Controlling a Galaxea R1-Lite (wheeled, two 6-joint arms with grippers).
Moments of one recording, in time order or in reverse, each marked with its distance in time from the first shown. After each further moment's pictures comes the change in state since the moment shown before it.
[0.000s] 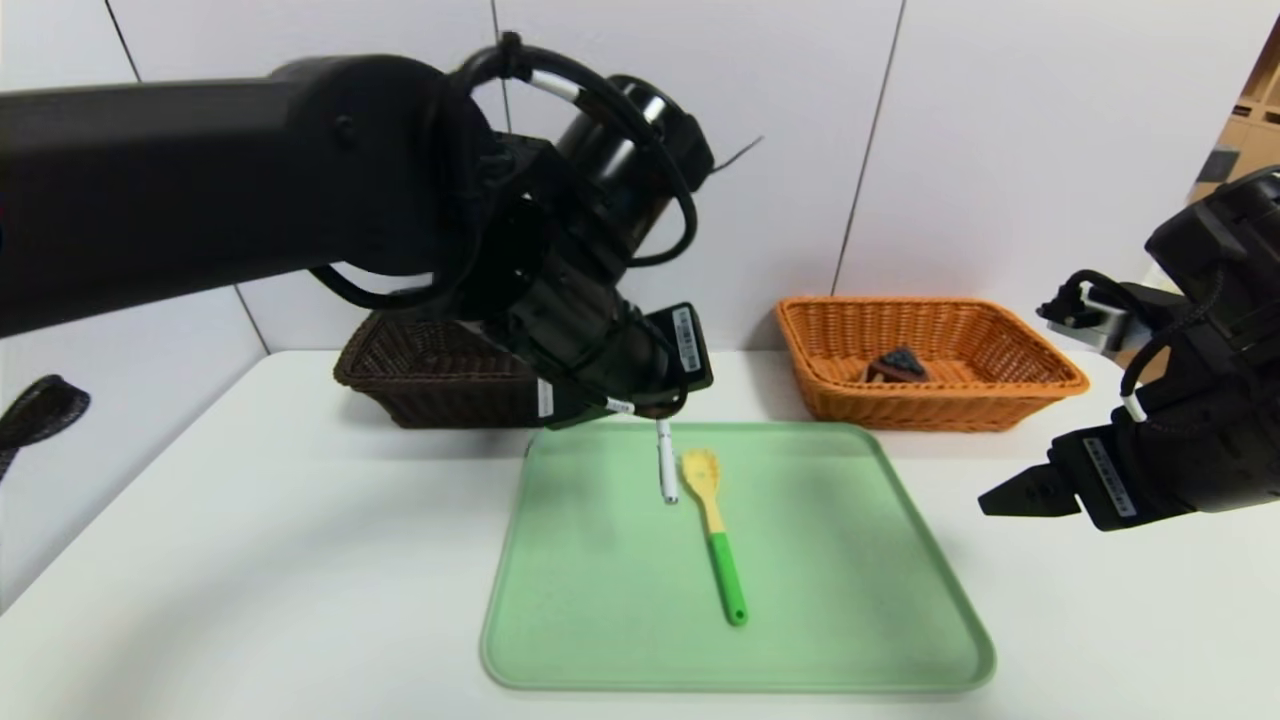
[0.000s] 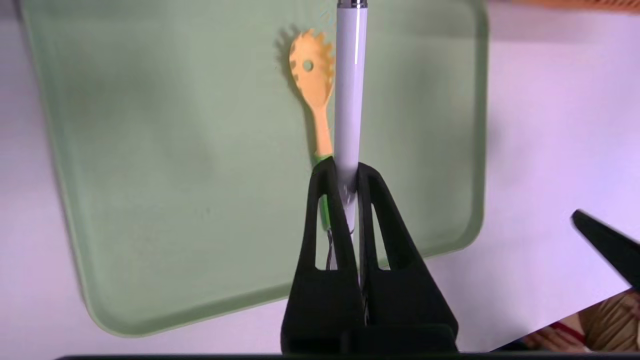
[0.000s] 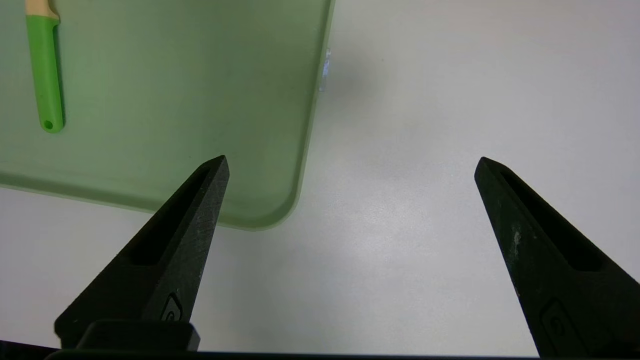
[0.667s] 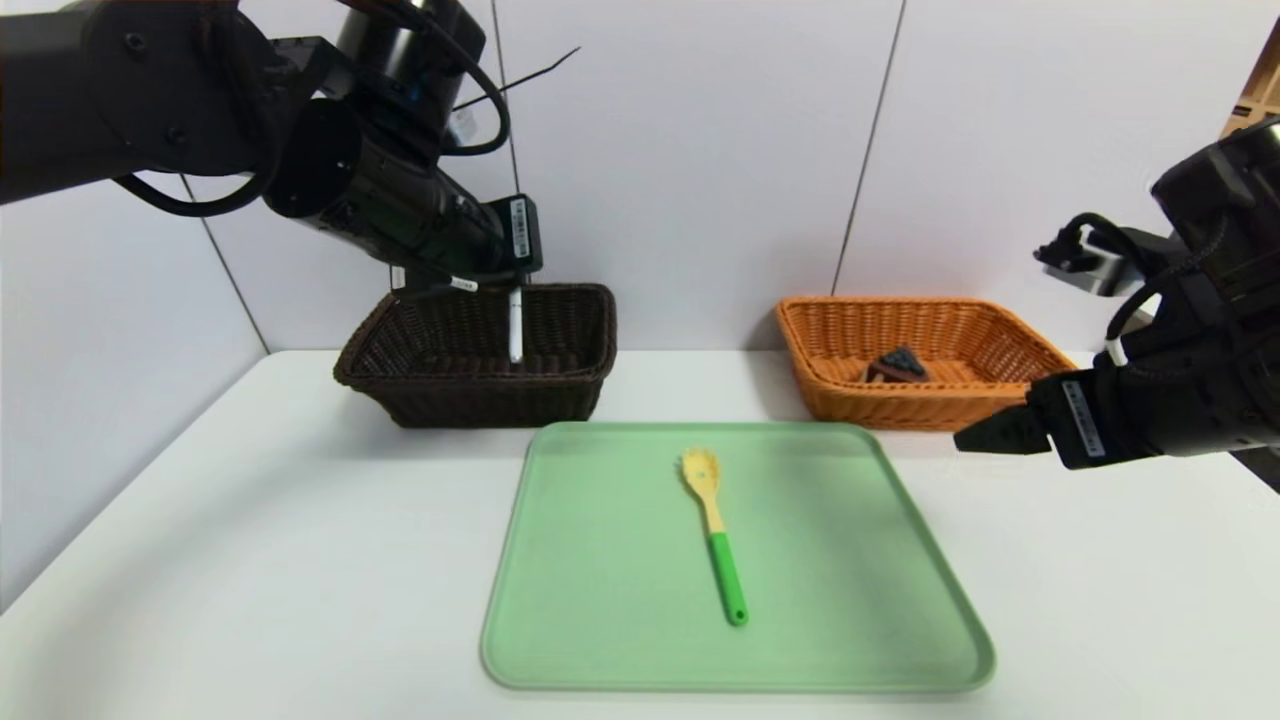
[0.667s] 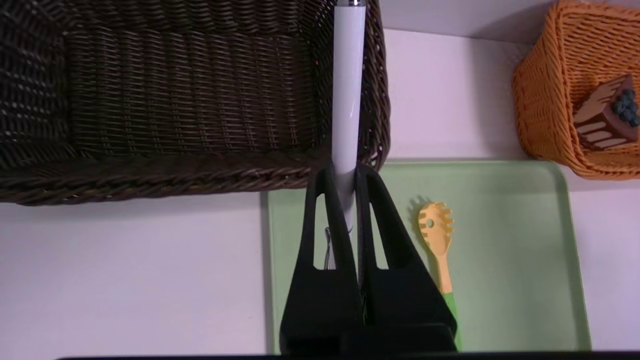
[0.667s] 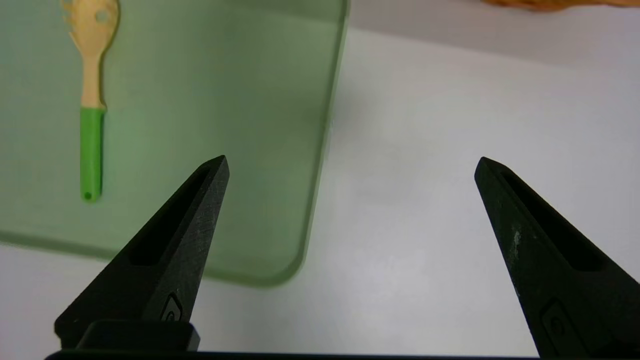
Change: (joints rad) left arm 0.291 -0.065 0.001 -0.125 0.069 0.332; right arm 0.000 0.015 -0.049 -0.121 -0.021 0.001
